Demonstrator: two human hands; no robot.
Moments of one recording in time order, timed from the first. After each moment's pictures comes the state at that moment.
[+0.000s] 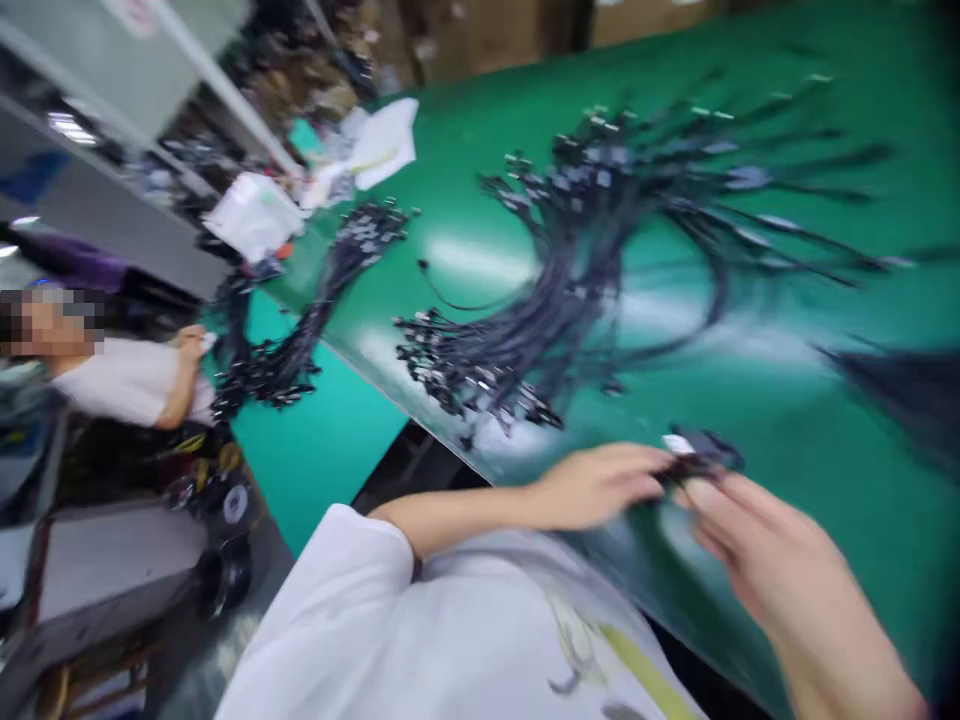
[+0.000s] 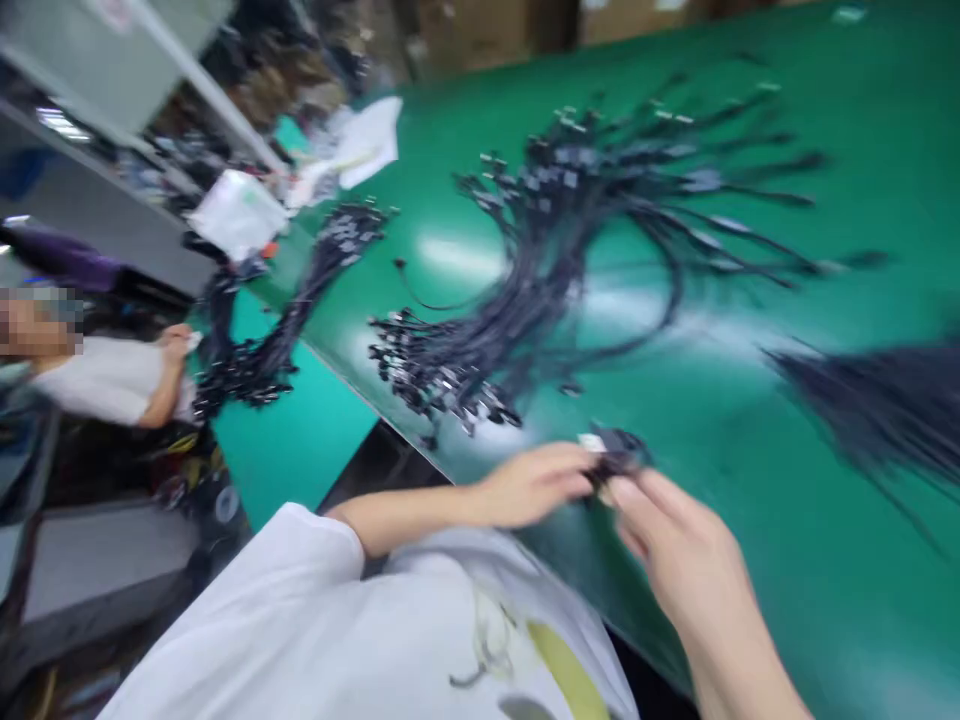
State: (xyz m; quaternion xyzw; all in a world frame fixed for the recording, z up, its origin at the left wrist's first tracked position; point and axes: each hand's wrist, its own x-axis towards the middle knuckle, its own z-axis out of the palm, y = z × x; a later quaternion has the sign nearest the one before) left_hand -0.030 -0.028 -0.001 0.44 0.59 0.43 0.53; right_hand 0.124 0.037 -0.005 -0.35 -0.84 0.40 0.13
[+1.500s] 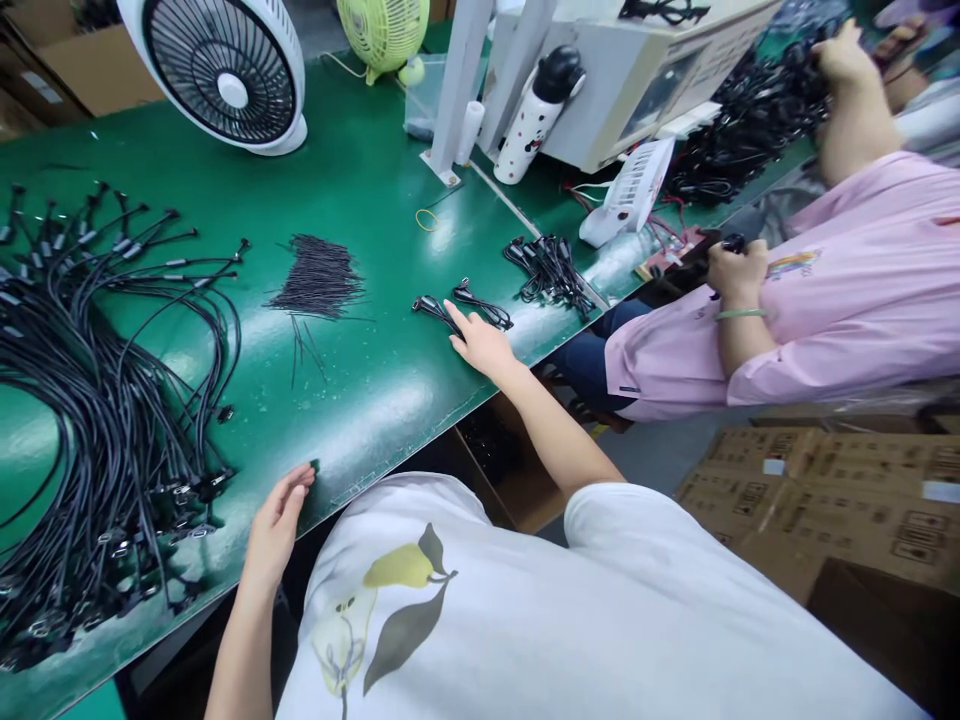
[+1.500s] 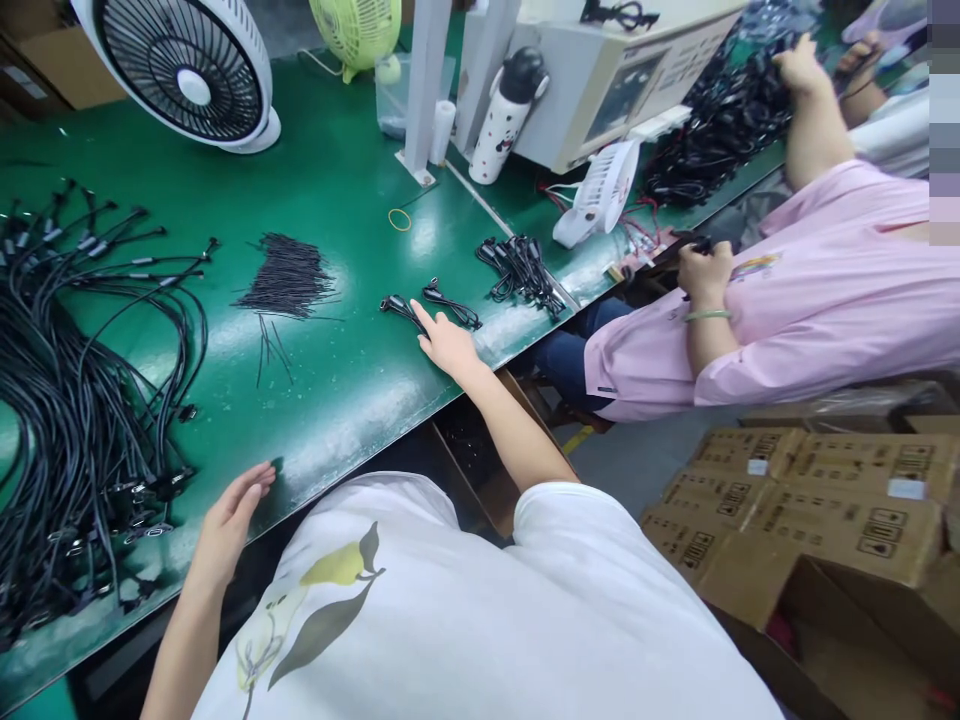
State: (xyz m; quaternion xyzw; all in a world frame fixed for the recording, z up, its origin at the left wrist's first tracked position) left_hand -0.046 -0.062 -0.055 0.50 0.65 0.23 0.52; right_hand 0.372 0.046 -0.056 -0.75 -0.65 0.09 -0.05
